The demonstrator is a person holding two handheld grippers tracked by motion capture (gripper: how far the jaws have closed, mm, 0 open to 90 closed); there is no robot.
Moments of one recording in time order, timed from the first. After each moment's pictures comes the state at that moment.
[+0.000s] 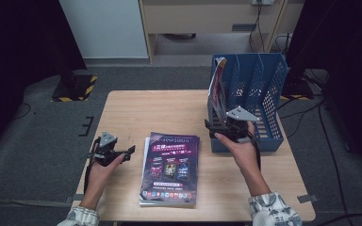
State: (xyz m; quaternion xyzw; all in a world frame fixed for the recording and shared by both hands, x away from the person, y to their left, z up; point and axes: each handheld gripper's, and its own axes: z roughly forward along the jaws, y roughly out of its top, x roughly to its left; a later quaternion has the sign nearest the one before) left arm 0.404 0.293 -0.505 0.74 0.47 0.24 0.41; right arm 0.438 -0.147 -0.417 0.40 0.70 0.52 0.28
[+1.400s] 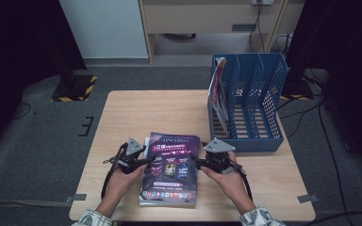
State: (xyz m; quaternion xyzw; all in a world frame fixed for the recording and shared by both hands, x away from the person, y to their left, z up) left arm 0.380 0.211 -0.499 0.80 0.39 0.21 0.40; right arm 0.375 -0.099 -0.481 0.34 0.79 0.47 0.22
